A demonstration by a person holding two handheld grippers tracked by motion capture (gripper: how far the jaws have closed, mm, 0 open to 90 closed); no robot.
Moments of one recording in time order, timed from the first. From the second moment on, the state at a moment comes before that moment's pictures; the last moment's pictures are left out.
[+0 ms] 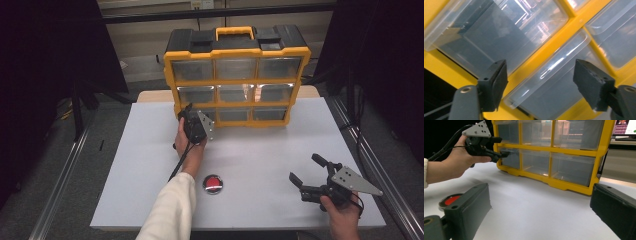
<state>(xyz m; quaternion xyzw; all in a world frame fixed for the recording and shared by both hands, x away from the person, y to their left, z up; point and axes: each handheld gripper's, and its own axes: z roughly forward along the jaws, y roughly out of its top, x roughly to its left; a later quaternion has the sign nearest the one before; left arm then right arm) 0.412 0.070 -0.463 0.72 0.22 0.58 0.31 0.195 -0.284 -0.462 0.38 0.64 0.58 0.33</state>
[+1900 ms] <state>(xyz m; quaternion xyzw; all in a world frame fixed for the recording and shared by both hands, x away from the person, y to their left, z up) 0.395 0.078 -0.473 0.74 0.15 0.61 0.25 0.195 -0.284 -0.463 0.38 0.64 0.58 0.33</state>
